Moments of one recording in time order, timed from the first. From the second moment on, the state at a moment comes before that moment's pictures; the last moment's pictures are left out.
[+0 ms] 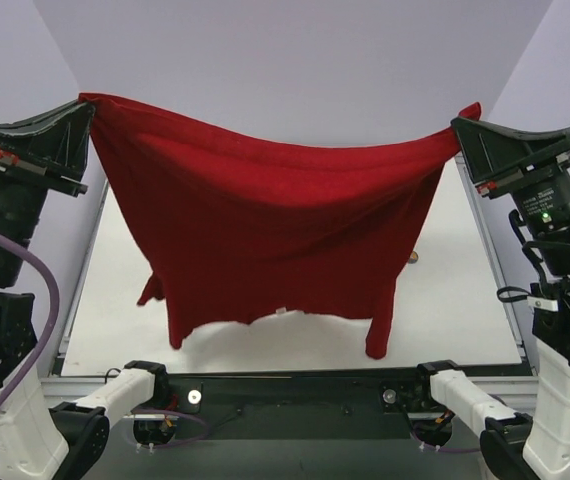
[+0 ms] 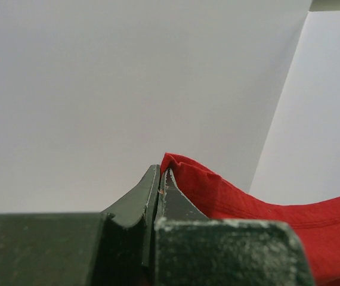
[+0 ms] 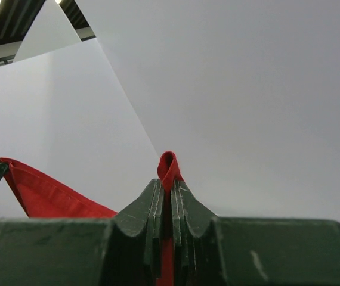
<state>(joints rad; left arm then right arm) -0.15 1.06 2.10 -0.55 0.18 -0.30 0.14 0.95 1.76 -0.32 -0.31 0.62</state>
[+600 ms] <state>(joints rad) -0.15 1.06 2.01 -0.52 0.18 -0.30 0.14 0.87 1.66 -0.32 -0.27 0.62</state>
